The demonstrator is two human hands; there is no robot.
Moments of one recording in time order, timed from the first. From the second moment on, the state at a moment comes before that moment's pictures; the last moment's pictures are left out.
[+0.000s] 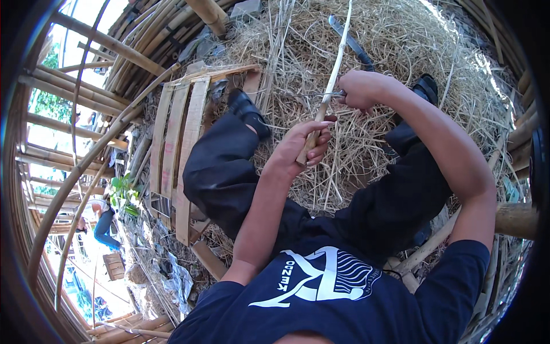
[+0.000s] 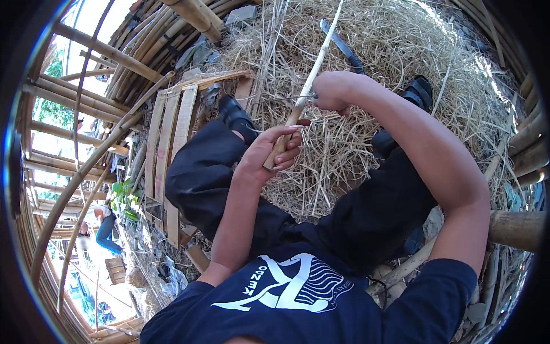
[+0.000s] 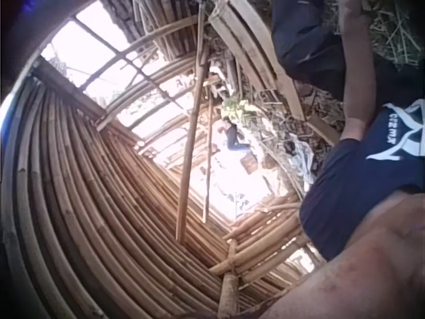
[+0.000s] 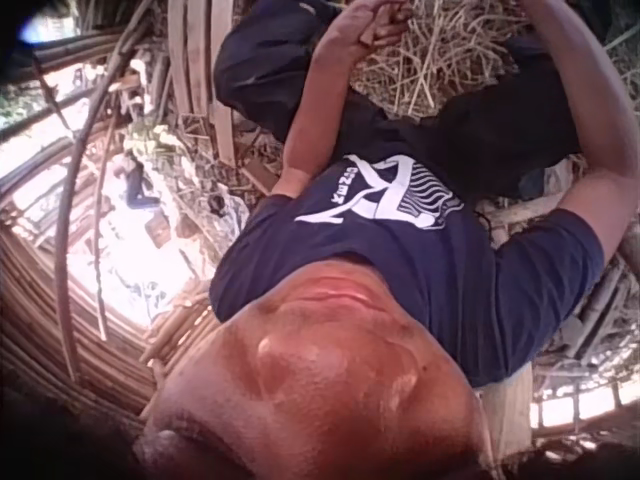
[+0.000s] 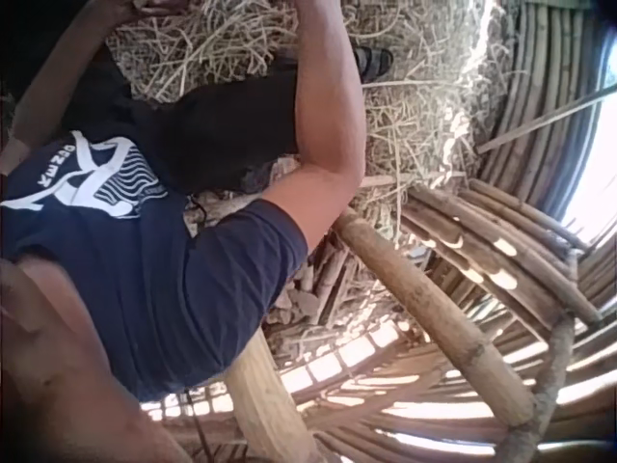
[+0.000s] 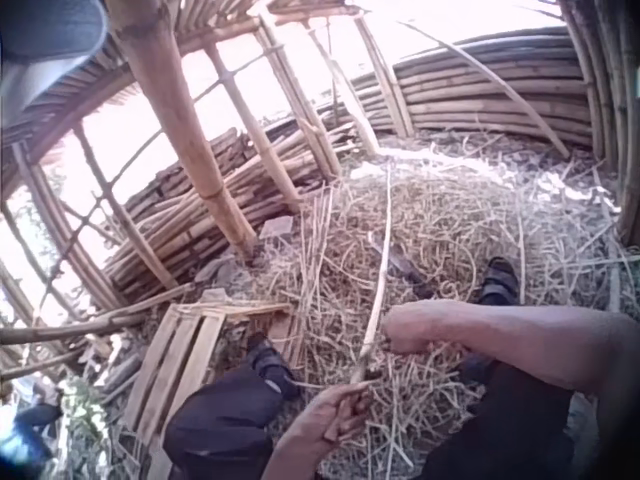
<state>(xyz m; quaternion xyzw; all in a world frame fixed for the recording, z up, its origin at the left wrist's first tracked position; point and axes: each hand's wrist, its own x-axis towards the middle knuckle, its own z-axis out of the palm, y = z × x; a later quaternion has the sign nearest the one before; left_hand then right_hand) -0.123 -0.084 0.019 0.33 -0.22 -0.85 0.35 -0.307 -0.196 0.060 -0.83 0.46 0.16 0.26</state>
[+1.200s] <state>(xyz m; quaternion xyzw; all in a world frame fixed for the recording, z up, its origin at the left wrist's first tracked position) -0.033 0.052 0.047 0.39 -0.19 -0.88 0.20 -0.267 -0.252 -0.010 -0.54 0.64 -0.20 0.51</state>
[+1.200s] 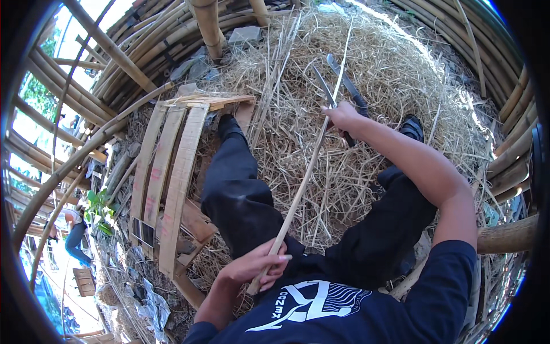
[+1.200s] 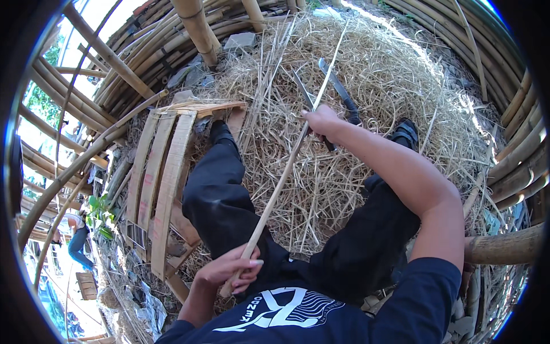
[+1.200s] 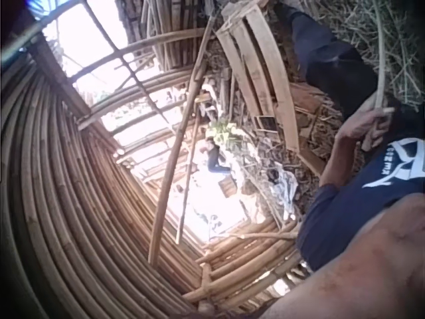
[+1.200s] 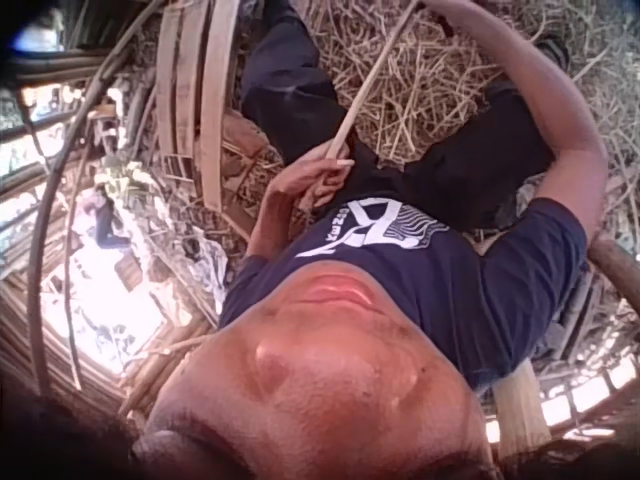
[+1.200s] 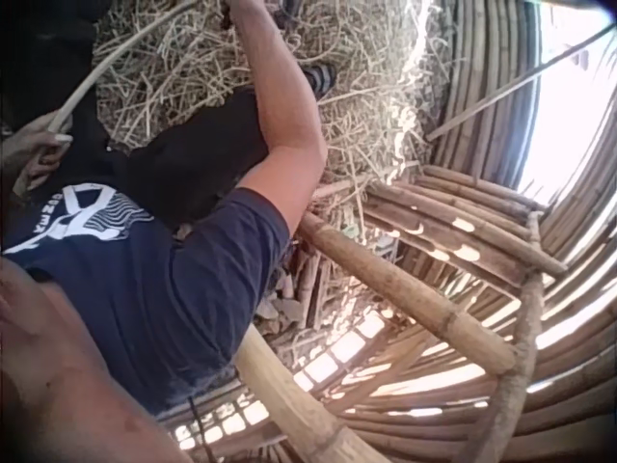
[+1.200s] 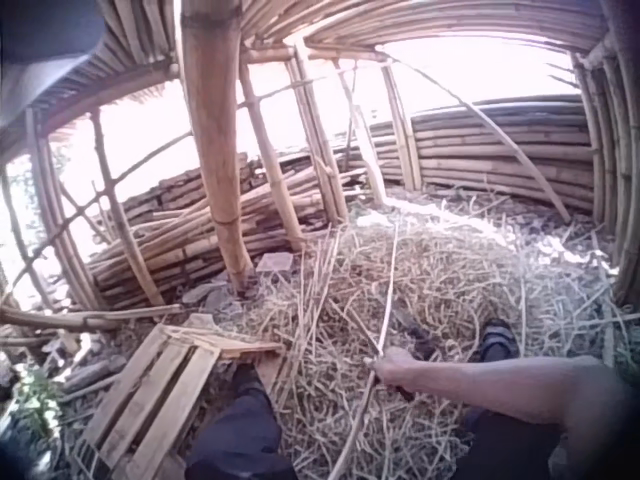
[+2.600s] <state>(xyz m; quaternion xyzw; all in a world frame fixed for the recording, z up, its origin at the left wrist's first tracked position) -0.105 -0.093 0.004 0.44 -0.29 -0.81 0.25 -0.299 -0.183 0.019 -0.80 0.45 0.06 0.39</state>
